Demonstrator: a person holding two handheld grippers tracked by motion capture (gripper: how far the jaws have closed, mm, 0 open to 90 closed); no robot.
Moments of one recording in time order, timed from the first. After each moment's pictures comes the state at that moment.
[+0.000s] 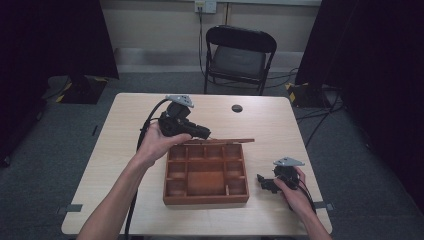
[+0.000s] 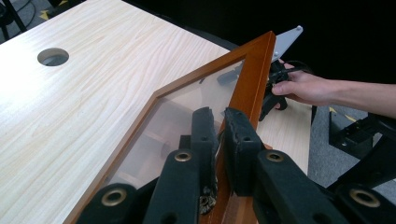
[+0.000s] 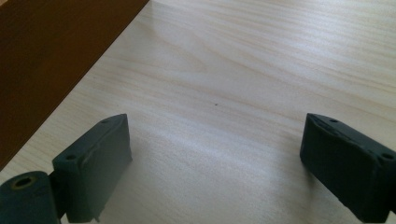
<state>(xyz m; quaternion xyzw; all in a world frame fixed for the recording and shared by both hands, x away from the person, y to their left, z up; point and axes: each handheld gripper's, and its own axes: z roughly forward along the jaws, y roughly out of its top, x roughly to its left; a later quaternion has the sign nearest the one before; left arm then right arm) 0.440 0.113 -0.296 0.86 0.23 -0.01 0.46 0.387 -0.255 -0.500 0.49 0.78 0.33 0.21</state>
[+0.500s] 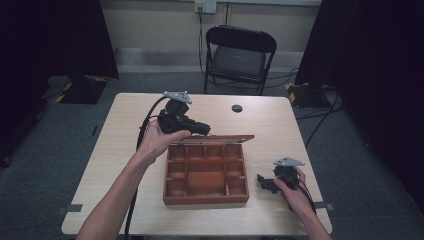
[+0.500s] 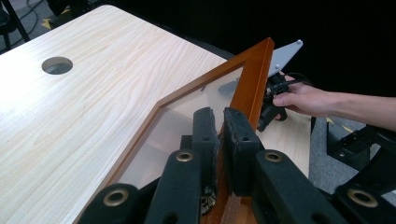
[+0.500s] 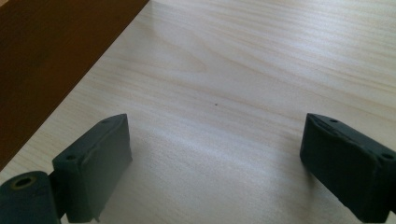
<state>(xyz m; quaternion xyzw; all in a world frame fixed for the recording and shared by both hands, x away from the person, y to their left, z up) 0.448 0.117 -0.296 0.85 0.23 -0.02 0.48 0.387 -0.255 -0.500 0.49 0.78 0.33 0.21</state>
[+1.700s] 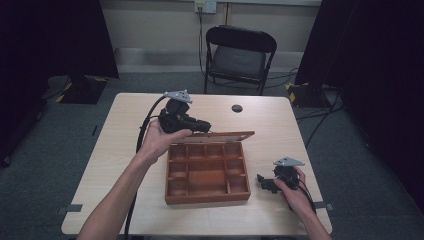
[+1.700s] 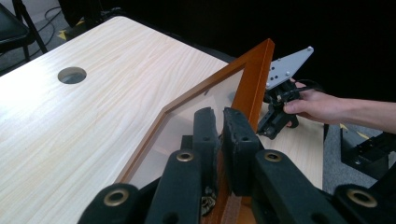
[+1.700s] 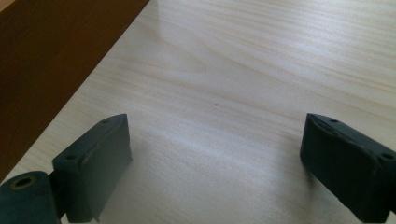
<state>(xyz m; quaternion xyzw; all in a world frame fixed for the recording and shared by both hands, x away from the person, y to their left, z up) 0.448 0.115 -0.295 0.84 0.23 0.01 0.48 0.387 -0.255 -0.500 0.49 0.78 0.33 0.21</state>
